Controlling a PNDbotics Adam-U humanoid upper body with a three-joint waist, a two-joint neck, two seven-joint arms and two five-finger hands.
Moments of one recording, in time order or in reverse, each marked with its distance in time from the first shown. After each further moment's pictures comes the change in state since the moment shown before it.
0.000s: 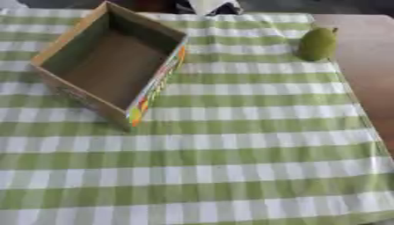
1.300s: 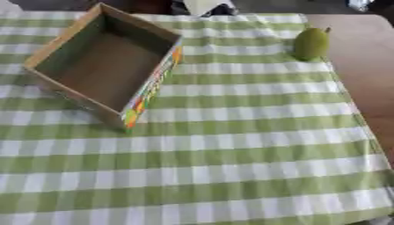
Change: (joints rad) left arm 0.006 0.001 -0.009 0.000 0.008 0.003 -0.016; right arm -0.427 0.286 0.070 0.653 0.480 -0.108 0.280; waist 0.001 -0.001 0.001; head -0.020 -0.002
